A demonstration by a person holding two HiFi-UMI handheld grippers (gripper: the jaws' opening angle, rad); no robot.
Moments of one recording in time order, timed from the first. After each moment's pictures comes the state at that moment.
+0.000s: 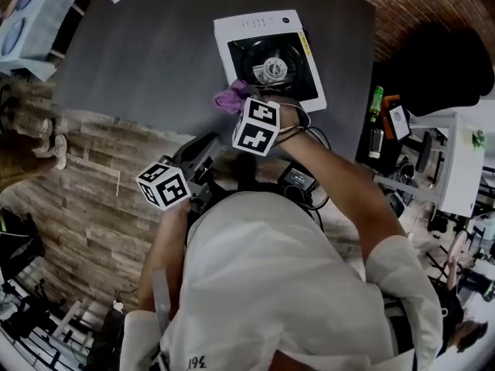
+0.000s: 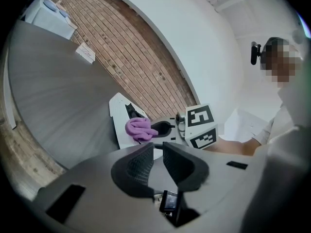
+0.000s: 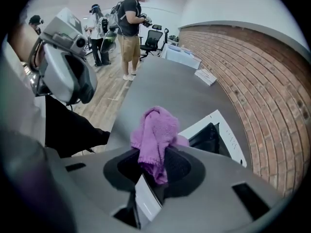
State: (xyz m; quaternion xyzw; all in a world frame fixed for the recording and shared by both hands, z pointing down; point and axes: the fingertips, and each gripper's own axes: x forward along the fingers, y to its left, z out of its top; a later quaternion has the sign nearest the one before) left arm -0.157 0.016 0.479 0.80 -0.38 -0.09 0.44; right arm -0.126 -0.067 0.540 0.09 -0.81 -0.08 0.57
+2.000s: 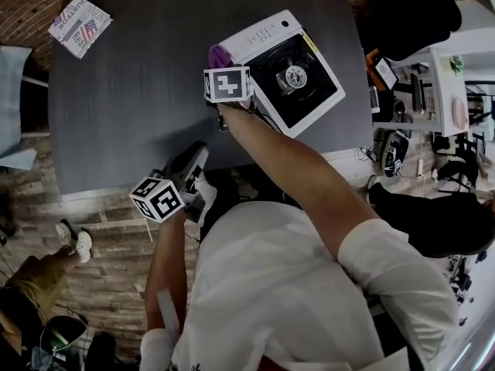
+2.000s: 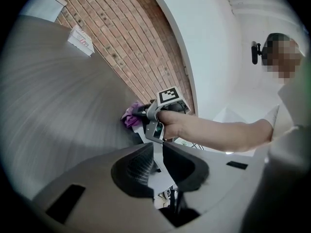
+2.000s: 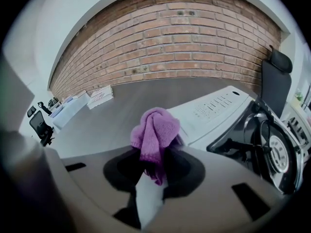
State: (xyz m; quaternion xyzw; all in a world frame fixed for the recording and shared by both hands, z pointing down) left arm -0.310 -0.078 0.513 0.84 -0.26 -0.04 0.48; right arm -0.211 -0.262 0.576 0.61 -0.65 0.35 0.28
